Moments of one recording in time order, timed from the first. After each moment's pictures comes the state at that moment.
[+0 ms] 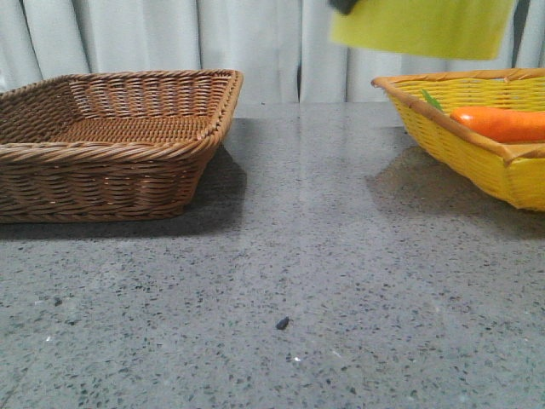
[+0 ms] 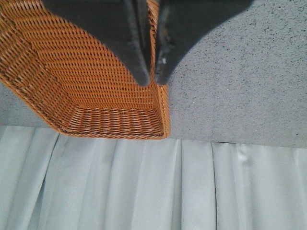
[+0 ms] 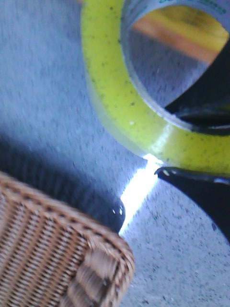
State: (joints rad) left arm -0.11 0.34 -0.35 -0.19 0.17 0.05; right arm 0.53 1.57 -1.63 0.12 1.25 0.01
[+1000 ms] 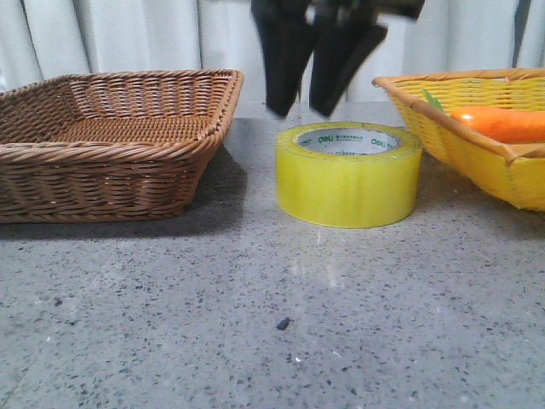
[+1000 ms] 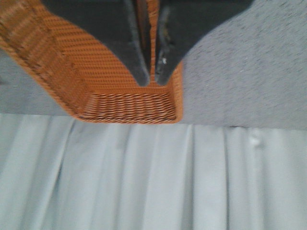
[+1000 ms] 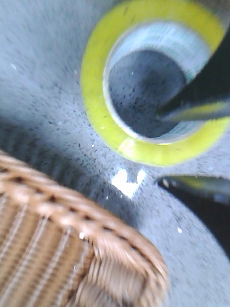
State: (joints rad) left arm -0.19 0.34 -0.41 -0.19 0.17 0.05; right arm 0.58 1.70 -1.64 0.12 1.19 0.01
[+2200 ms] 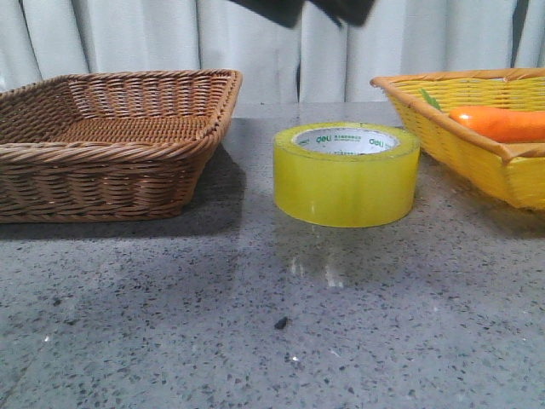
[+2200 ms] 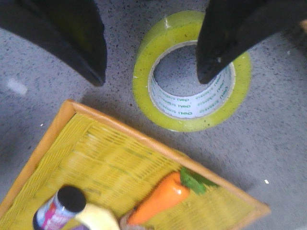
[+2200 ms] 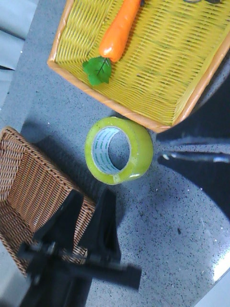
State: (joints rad) left arm -0.94 1.45 -1.17 -0.09 0.39 0.05; right arm 0.58 0.69 -1.13 -0.02 1.03 0.01
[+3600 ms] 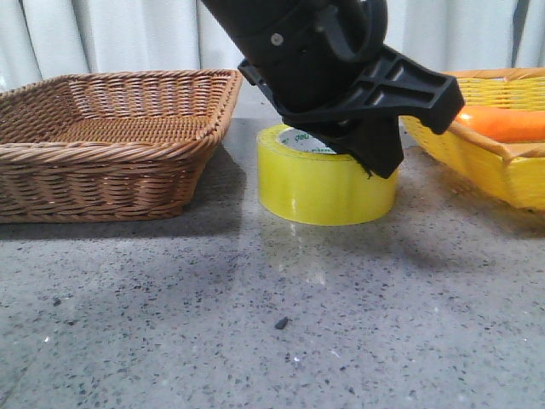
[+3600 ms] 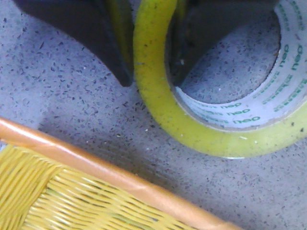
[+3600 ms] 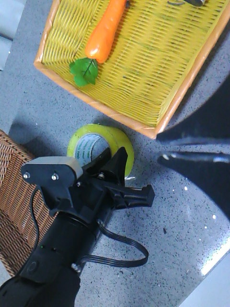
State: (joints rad) left arm -0.94 1.76 -1.32 -0.08 0.46 0.11; right arm 0.58 0.67 -1.13 -0.02 1.09 0.01
